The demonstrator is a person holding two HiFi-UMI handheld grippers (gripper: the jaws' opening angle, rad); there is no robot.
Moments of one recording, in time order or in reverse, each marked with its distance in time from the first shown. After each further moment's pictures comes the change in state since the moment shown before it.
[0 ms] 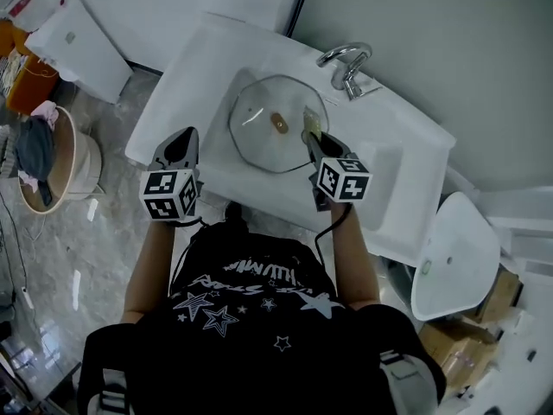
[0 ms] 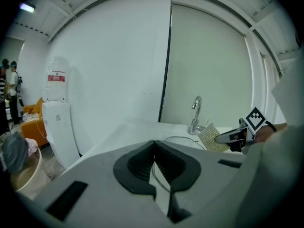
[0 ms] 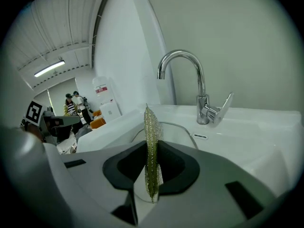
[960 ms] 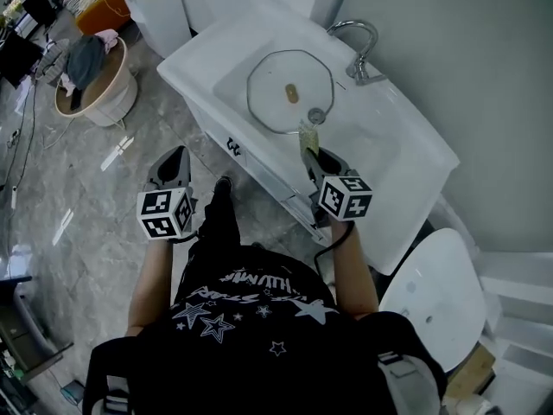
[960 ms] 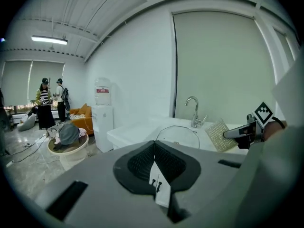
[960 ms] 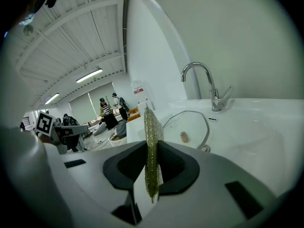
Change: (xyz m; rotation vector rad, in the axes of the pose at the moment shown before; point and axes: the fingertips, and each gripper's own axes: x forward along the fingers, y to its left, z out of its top) left arm -0.230 -0.157 -0.103 -0.092 -0.062 0.435; right arm -0.171 0.017 -0.092 -0.118 0.001 0.415
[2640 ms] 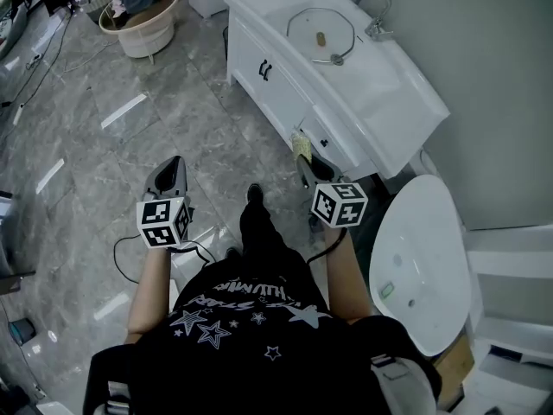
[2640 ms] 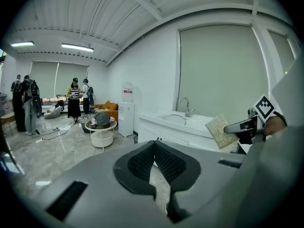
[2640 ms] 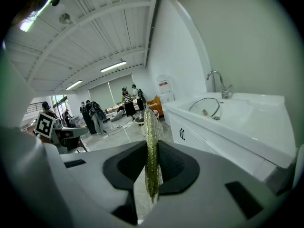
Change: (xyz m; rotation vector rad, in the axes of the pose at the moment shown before) left arm -0.432 -0.052 -0.185 -0.101 -0.009 0.168; right arm -0.279 0.232 -0.210 -0.149 0.067 0.125
